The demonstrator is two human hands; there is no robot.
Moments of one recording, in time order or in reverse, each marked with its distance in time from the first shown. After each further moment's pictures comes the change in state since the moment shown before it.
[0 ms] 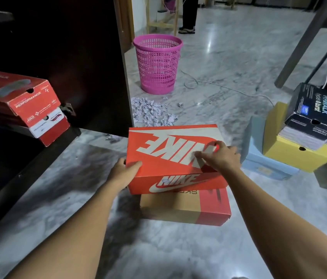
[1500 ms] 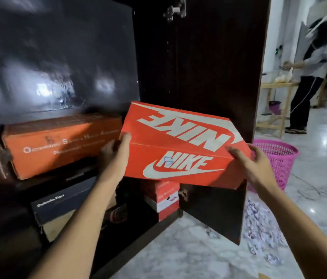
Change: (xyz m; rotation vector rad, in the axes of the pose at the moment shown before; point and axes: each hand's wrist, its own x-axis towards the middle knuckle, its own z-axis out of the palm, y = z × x) left_hand -0.156 0.120 -0.362 -0.412 1.024 0.486; right_hand -0.121 -0.337 -0.091 0.992 -0.090 -0.837
